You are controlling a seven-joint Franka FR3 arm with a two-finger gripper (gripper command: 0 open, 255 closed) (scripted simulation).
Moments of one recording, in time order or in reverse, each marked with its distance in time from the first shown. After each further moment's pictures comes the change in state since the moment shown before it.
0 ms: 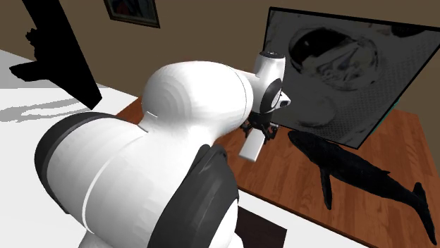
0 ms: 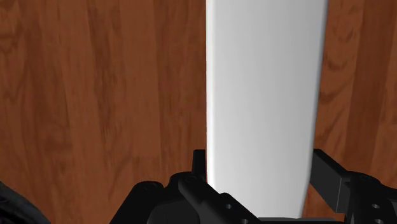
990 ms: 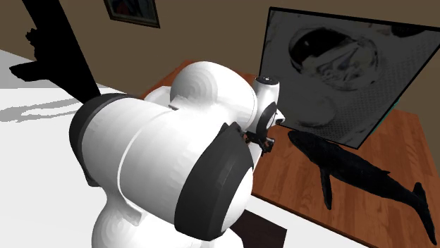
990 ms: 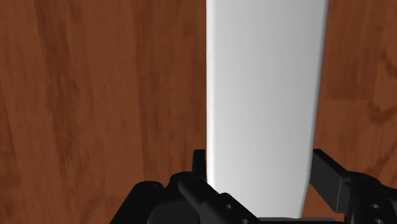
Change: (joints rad) arm -0.001 0.114 -0.004 -0.116 -0.002 0.230 -0.001
